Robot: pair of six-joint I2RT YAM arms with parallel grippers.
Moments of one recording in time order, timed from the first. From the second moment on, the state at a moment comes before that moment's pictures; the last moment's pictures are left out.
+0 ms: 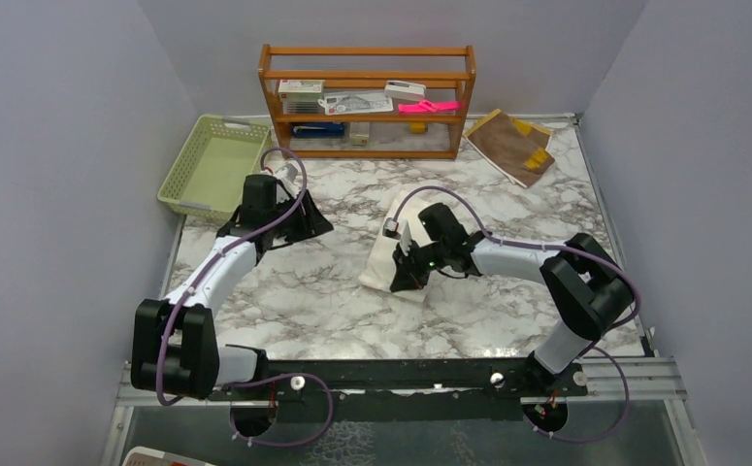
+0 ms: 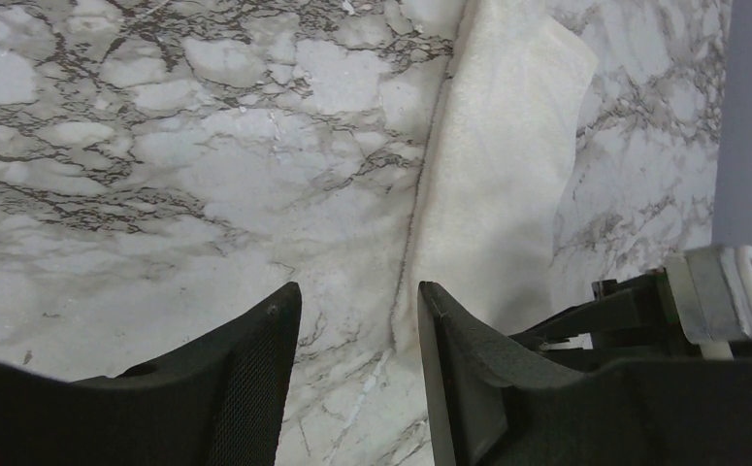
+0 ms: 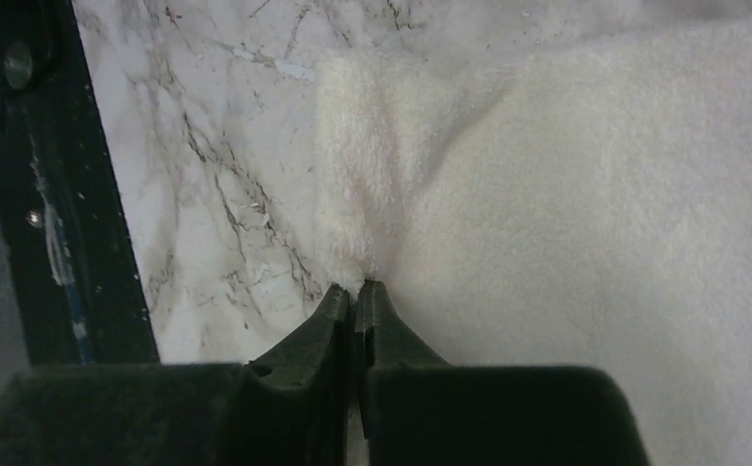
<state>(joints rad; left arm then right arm) -0.16 1.30 0.79 -0.22 0.42 -0.49 0.69 1.67 0.84 -0.04 -0.67 -0.21</state>
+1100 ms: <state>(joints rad) -0.46 1.29 0.55 0.19 0.62 -0.70 0.49 1.94 0.71 0.43 -0.98 0.74</state>
